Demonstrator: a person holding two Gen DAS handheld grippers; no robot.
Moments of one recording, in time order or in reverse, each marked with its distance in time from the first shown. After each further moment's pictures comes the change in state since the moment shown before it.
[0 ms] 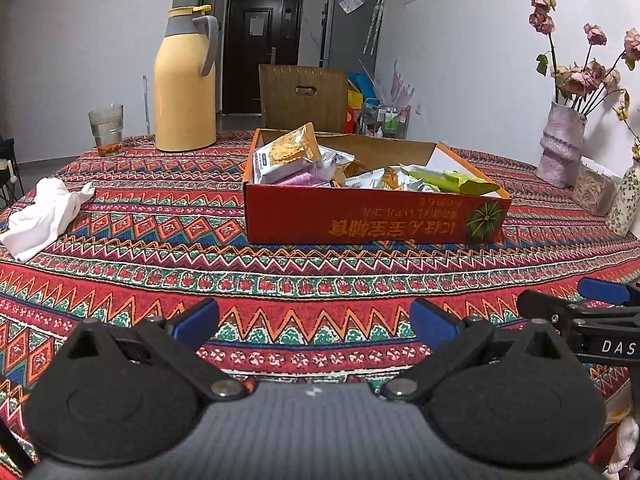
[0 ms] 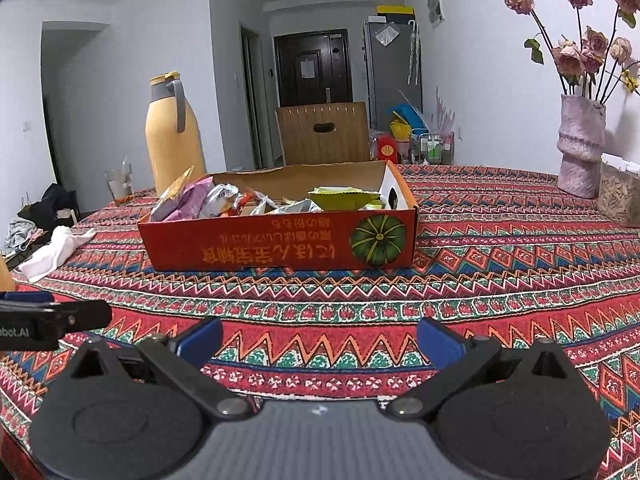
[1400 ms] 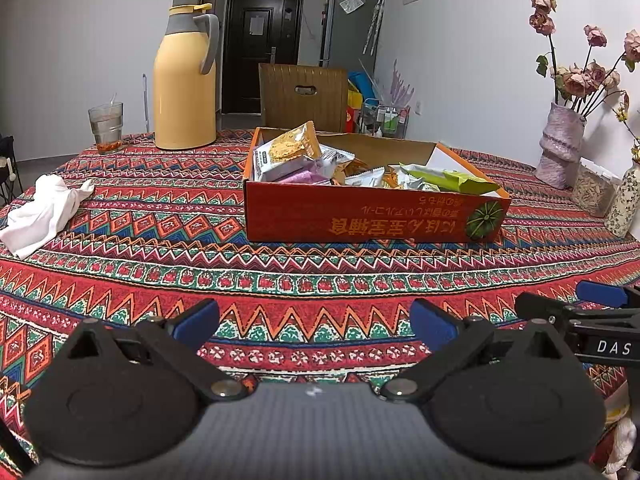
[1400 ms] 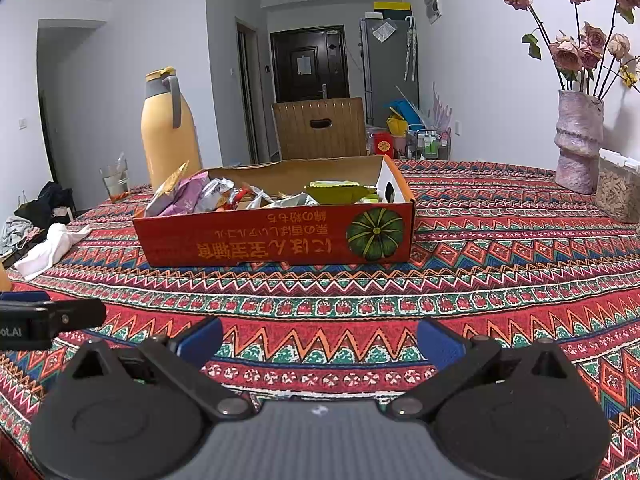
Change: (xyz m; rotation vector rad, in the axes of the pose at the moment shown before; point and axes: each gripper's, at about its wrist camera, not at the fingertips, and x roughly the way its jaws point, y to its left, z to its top) left arm 0.001 0.001 -0.002 -0.003 -0.001 -0.003; right arm 0.003 -0.002 -0.001 0.004 0.007 -0.007
